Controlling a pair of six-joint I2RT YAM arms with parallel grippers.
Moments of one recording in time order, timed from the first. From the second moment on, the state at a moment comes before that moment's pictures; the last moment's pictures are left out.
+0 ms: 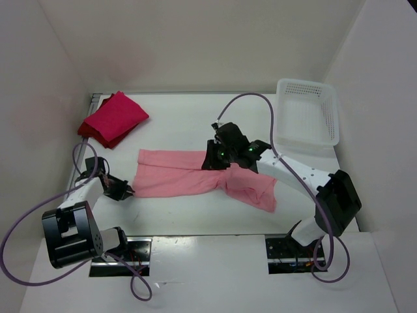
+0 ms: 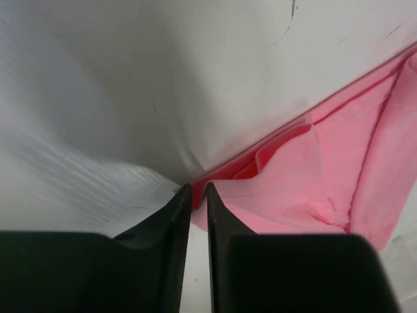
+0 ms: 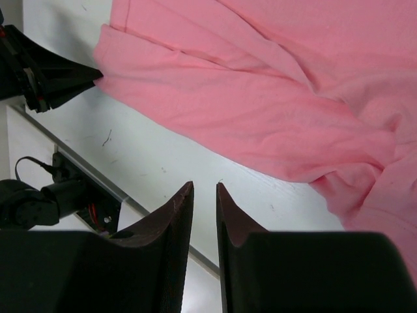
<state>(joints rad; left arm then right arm) 0.34 1.24 0.54 -0.52 0.22 -0.87 0.75 1.50 1.14 -0.39 -0.17 0.64</state>
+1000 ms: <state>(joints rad) 0.34 1.33 0.89 -0.45 -0.02 -0.68 0.75 1.46 0.98 -0.39 -0.12 0.66</state>
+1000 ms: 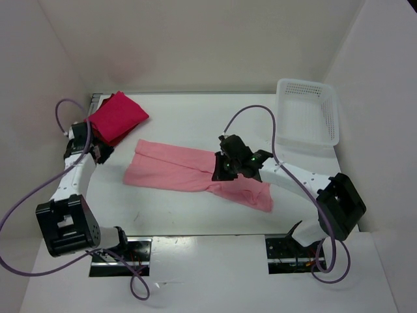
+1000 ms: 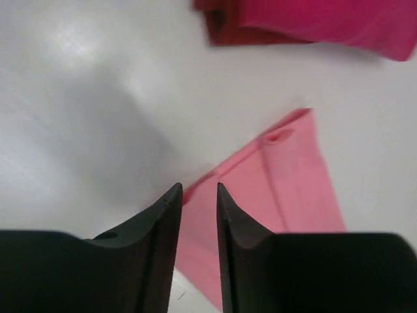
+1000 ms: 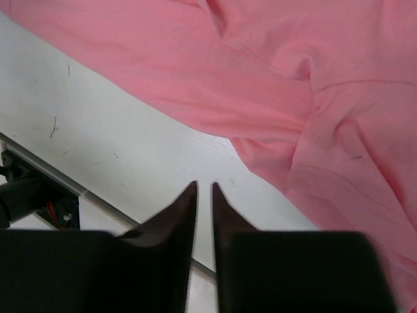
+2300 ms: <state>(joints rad) -0.01 1.93 1.29 -0.34 -0.18 -0.47 0.75 1.72 1.27 -0.38 -0.13 0.61</state>
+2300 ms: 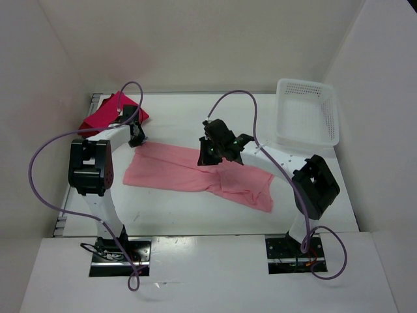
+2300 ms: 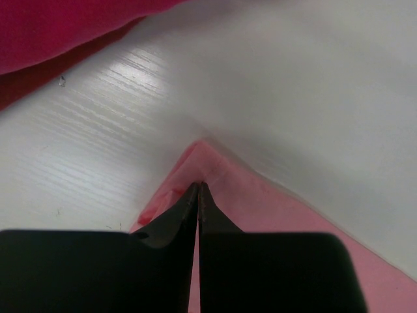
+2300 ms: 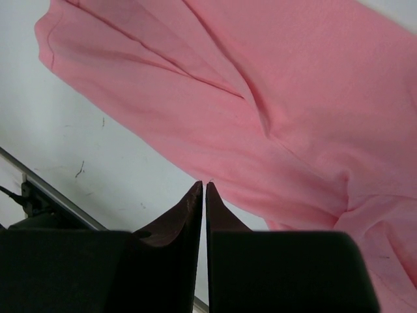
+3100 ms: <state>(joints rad) 0.13 1.45 1.01 -0.41 -0.05 -0.46 0.60 1.67 1.26 -0.38 -0.09 0.57</state>
